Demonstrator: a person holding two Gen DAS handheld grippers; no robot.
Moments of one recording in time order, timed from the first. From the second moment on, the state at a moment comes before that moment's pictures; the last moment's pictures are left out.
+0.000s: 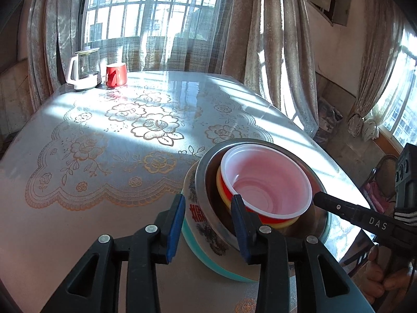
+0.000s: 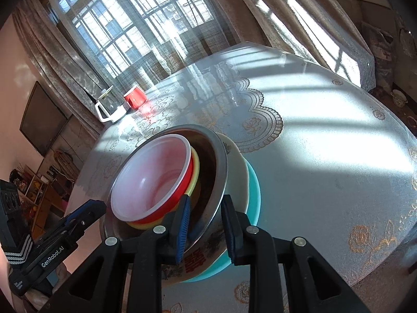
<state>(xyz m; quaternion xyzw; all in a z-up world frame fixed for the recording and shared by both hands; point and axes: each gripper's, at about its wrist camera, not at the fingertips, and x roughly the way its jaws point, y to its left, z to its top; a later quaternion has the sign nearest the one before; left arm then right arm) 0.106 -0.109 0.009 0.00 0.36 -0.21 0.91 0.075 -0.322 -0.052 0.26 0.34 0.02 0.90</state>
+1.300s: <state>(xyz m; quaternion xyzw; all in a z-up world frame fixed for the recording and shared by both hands) 0.095 -0.144 0.001 0.02 0.38 -0.28 0.88 0.093 -0.285 -0.033 0.18 0.36 0.04 0.92</state>
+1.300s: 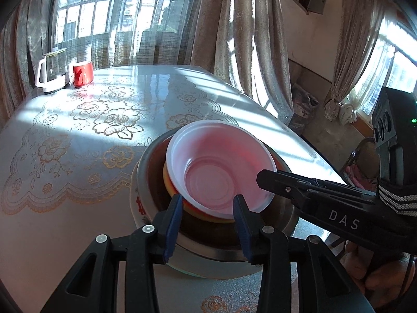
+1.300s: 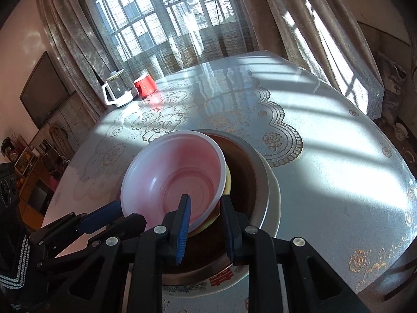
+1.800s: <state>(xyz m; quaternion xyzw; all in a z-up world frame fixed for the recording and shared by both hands) 0.079 -0.141 0.013 0.02 0.36 -0.28 0.89 0.085 -0.288 -0.028 0.20 0.35 0.04 0.91</state>
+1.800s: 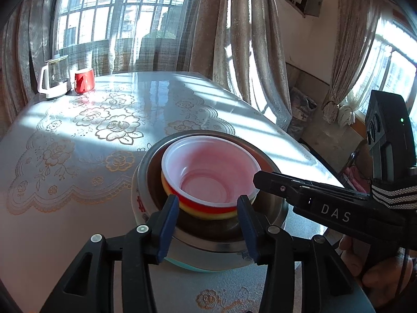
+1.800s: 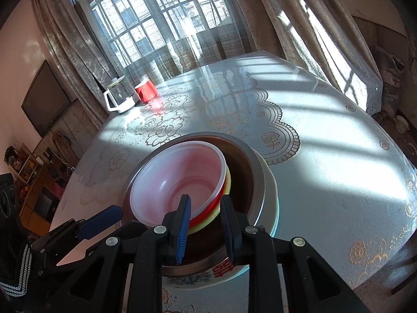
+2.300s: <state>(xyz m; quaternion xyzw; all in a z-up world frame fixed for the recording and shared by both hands) 0.069 -0.105 0.013 0.03 0.34 -0.14 0.93 0.059 -0.279 -0.019 0.18 0.30 0.00 0.93</state>
